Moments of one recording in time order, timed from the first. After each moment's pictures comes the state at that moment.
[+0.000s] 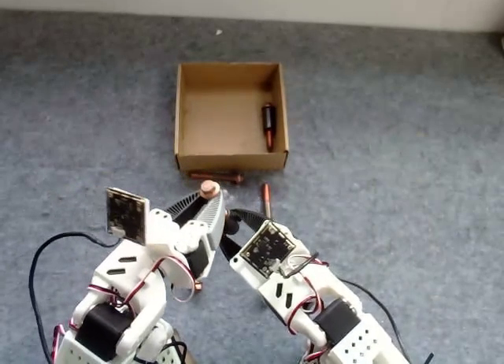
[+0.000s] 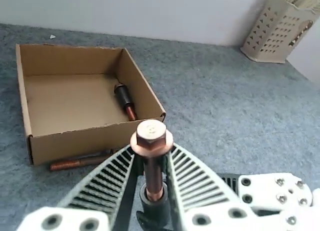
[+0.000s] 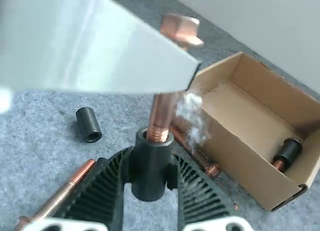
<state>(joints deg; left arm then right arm) 26.3 -104.1 78.5 53.1 24.1 -45.9 -94.6 95.9 23.4 16.9</state>
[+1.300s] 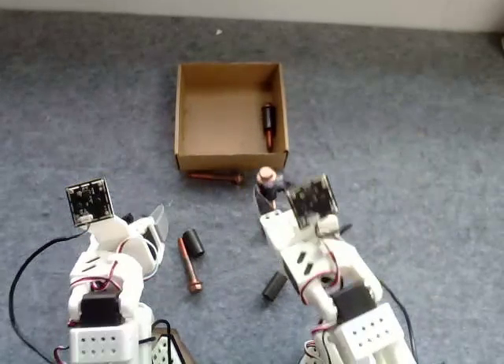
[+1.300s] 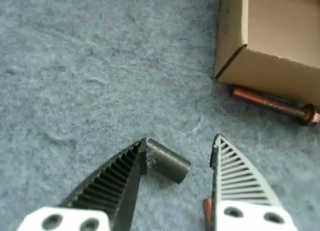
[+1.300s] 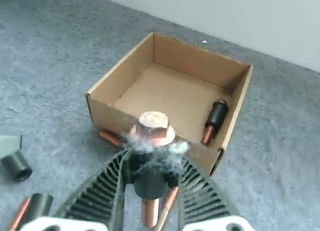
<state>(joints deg) -10.1 -103.7 93.6 60.9 18.9 -30.2 -79.3 80.4 26.8 7.4</state>
